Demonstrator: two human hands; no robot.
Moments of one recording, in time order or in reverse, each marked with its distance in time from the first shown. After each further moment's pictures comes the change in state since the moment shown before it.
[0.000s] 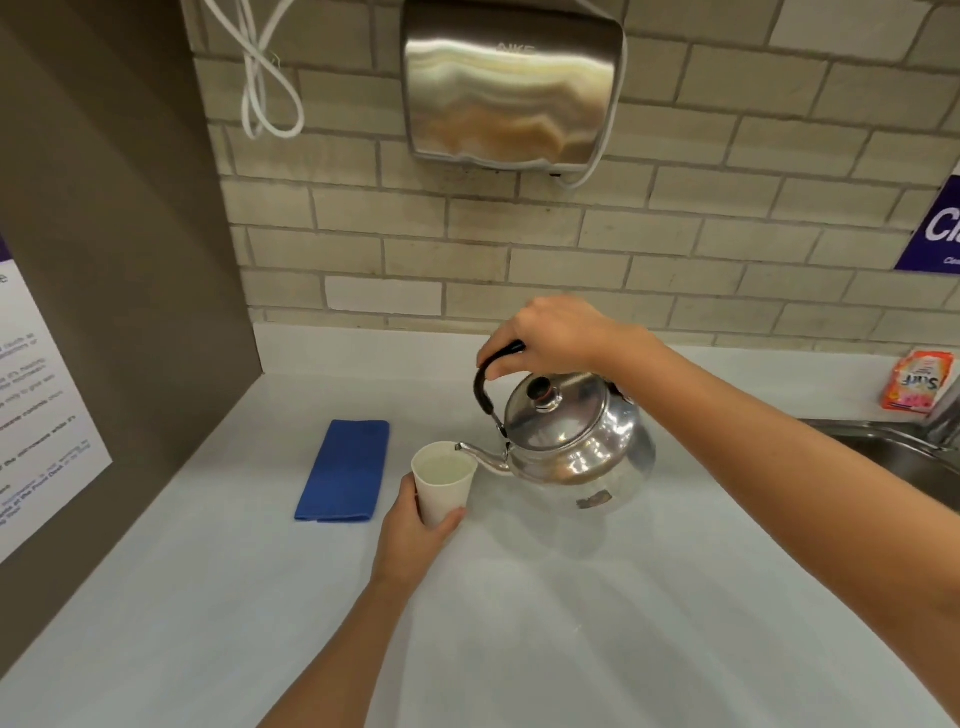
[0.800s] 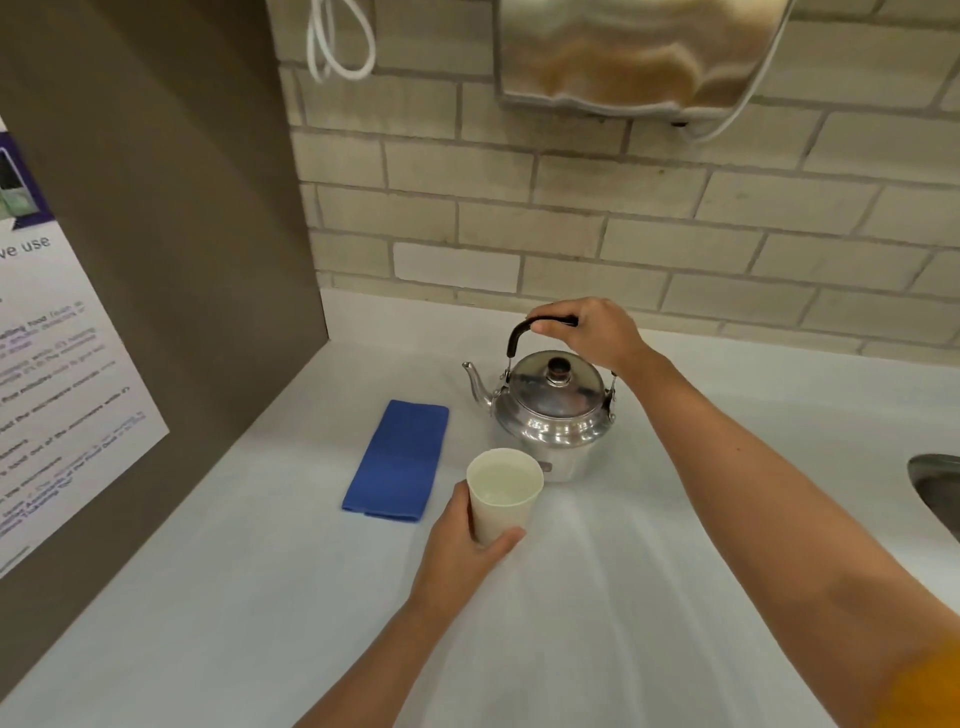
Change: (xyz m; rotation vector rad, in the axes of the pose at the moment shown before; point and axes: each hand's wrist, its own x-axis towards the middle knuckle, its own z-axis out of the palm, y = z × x) left_hand 0.000 -0.004 -0.001 -0.037 -0.001 -0.019; right_hand 0.102 0.057 0.118 0.656 0.269 0.301
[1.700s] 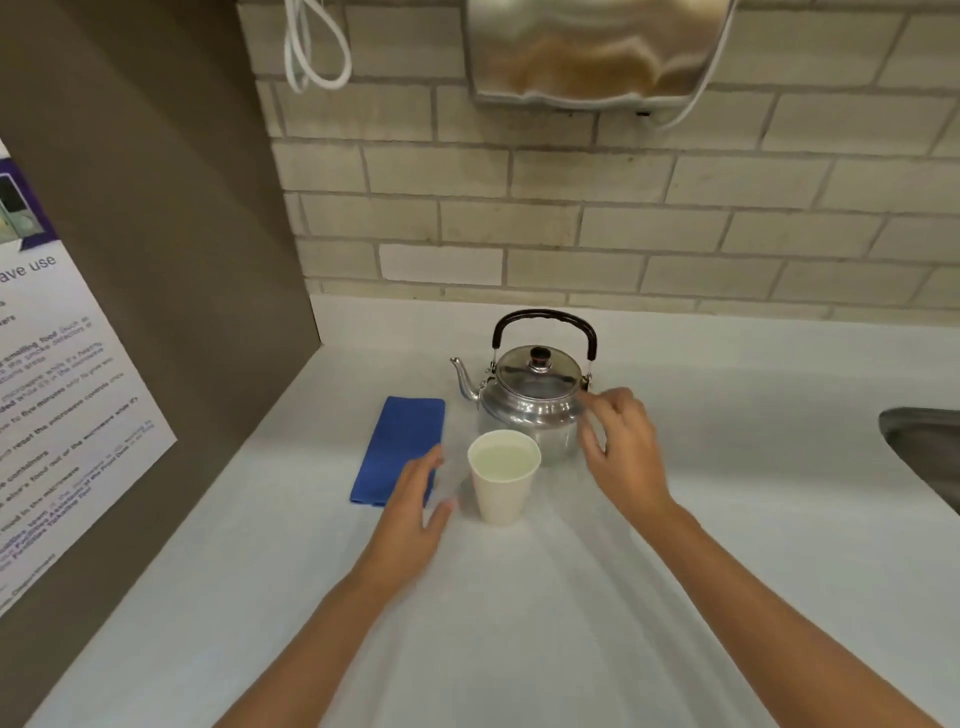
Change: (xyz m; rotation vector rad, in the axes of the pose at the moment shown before) left_hand -0.009 0.019 -0.068 0.224 -0.128 0.117; right_hand -0.160 0.004 0.052 -0.091 0.393 0.077
